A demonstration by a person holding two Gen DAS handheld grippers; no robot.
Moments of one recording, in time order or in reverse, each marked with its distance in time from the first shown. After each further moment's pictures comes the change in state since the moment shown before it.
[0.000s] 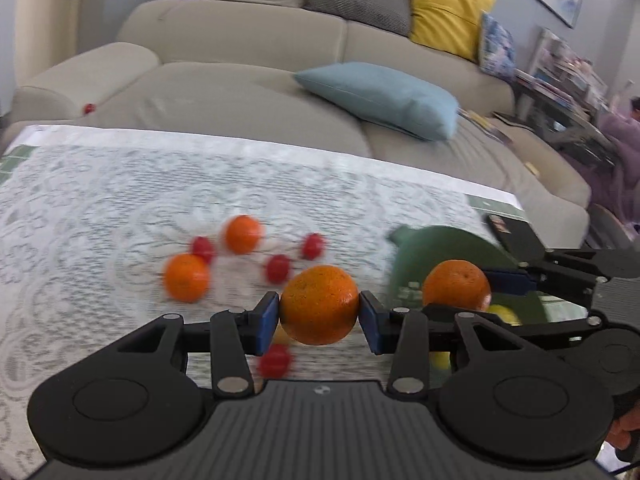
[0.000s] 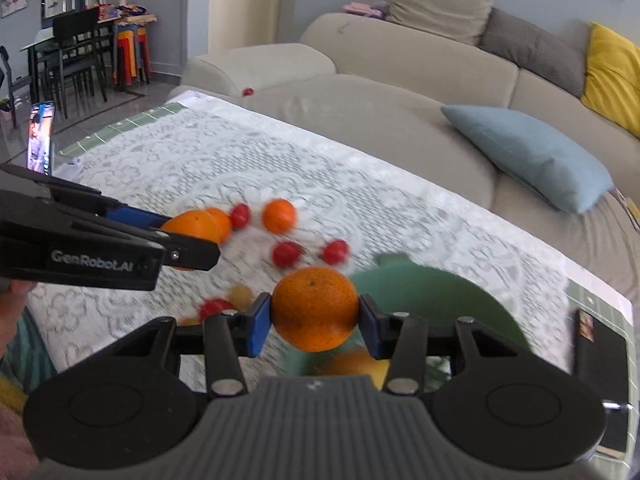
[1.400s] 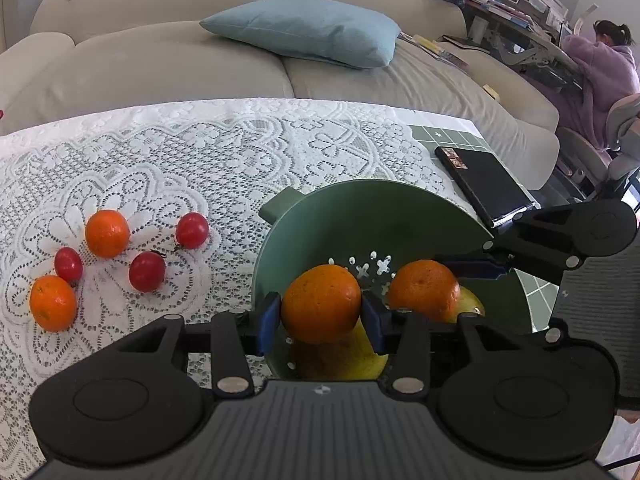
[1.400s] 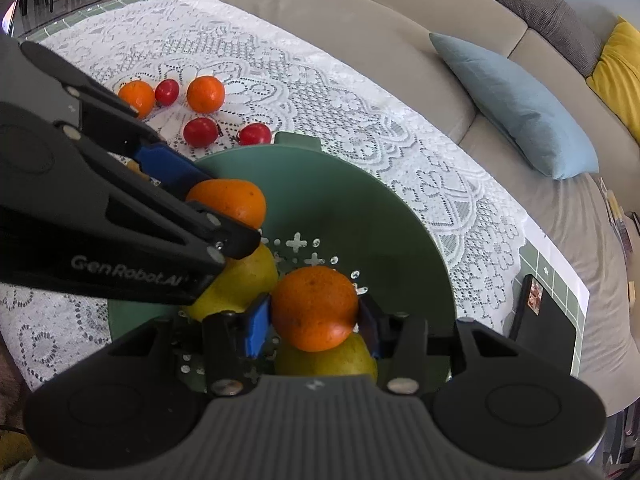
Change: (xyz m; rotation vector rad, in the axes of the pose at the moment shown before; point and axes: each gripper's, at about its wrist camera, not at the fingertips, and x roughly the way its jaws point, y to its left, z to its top) left arm 0.086 -0.070 0.012 0.142 0.178 -0.077; right arm 0.045 -0.047 -0.018 -0.181 0.268 -0.076
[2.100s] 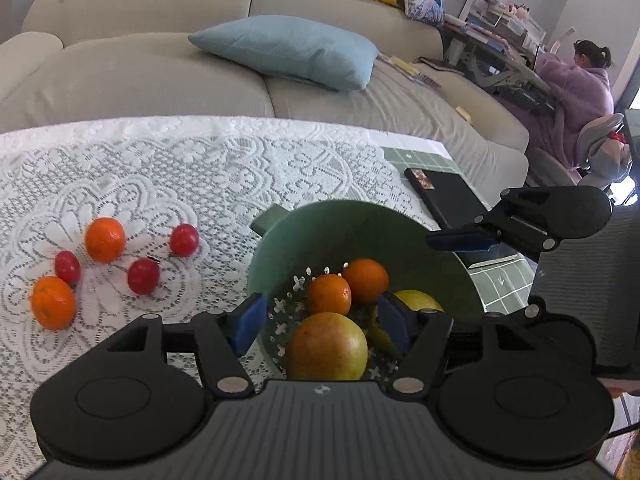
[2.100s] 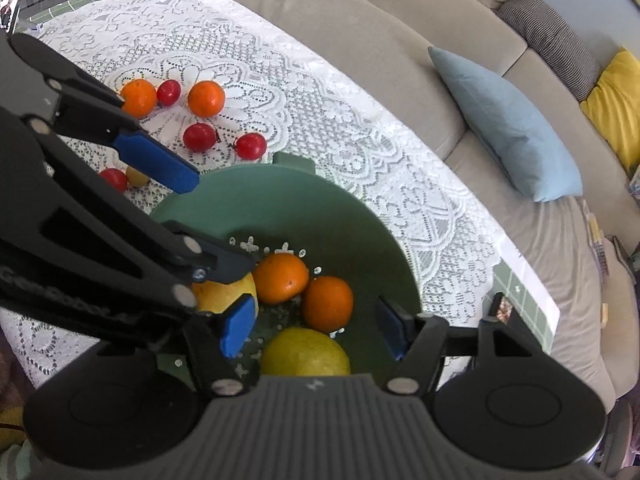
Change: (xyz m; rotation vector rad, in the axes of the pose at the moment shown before) left arm -0.038 0.009 -0.002 -0.026 -0.058 -0.097; right arm -0.032 0.010 0.015 -0.065 -0.002 -0.075
